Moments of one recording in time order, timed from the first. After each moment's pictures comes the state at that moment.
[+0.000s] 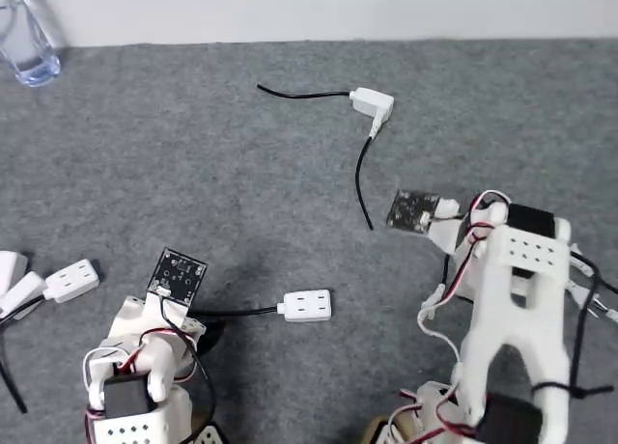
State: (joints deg) left arm -12.8 -103.3 95.4 74.2 -25.1; right arm 14.0 -18.7 34.5 76.2 84.7
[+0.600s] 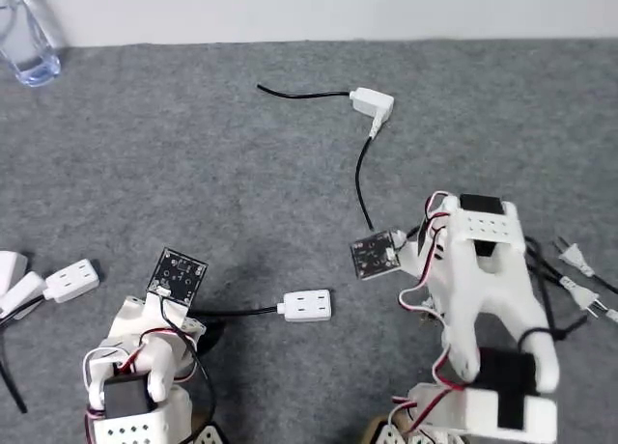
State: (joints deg) left arm -12.8 -103.3 95.4 74.2 -25.1; right arm 4.7 -5.1 34.5 77.7 106.0
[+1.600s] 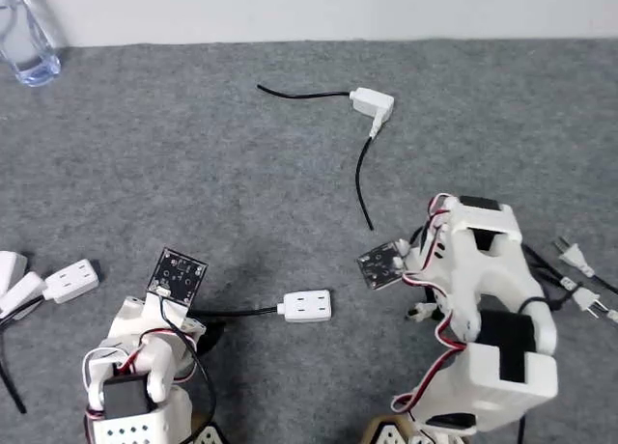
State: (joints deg) left arm -12.8 -103.3 95.4 74.2 -25.1; right arm 5.3 6.2 32.7 69.4 114.2
